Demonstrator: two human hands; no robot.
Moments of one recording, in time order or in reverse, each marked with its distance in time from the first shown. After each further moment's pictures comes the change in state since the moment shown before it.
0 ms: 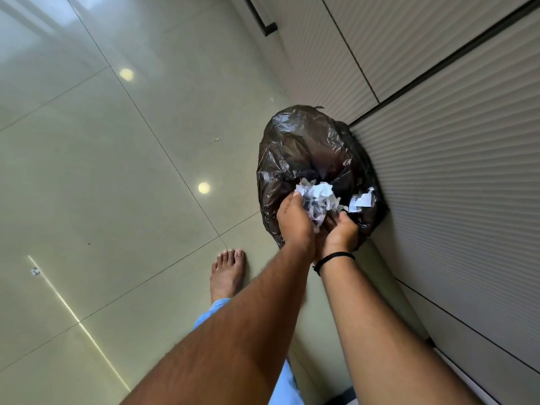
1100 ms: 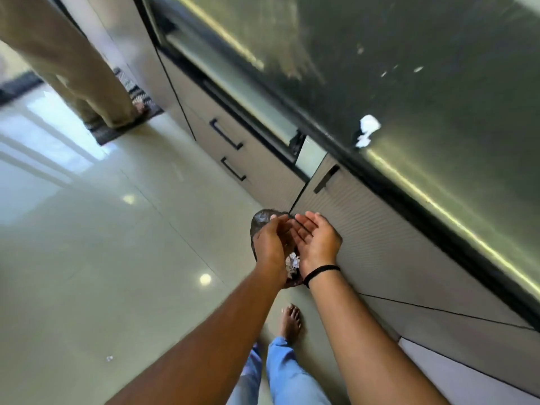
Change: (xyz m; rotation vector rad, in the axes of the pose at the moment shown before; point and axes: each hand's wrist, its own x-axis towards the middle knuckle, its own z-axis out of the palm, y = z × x) left_hand -0.352 0.176 -0.046 0.131 -0.369 0.161; right_hand -0.384 -0.156 -0.009 0.113 -0.289 -0.248
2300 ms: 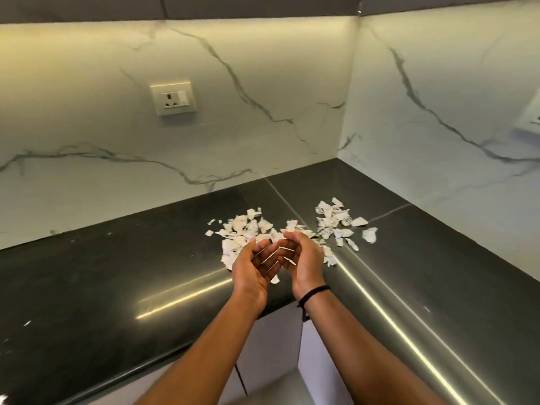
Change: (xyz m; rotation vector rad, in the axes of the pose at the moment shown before) left_hand -0.391 -0.235 0.289 0.729 -1.028 -0.108; right_hand -0.236 -0.311 -0.416 0.687 0.427 -0.744
